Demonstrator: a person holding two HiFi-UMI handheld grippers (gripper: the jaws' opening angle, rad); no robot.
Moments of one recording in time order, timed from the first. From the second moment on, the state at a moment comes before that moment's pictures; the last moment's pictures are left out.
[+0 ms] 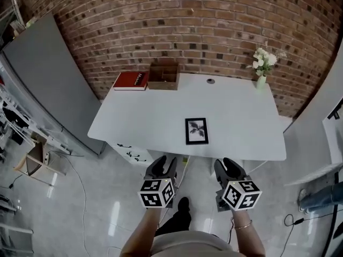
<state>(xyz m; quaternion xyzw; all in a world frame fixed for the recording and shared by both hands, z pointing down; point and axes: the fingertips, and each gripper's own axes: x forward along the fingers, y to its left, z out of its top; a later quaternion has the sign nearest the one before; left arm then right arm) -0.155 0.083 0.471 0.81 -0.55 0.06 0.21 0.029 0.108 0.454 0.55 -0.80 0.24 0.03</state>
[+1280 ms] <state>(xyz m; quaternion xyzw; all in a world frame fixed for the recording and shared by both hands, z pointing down) -0.122 -0.106 0.498 0.80 -0.55 0.10 0.23 0.028 -0.067 0.495 0.51 -0.81 0.29 0.07</state>
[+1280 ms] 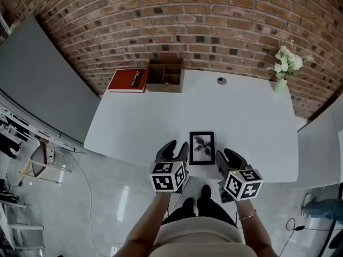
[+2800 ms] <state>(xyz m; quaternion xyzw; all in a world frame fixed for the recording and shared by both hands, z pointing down) -0.084 -0.138 0.628 0.72 -0.53 0.23 0.38 0.039 -0.082 0.550 0.47 -0.80 0.35 0.13</state>
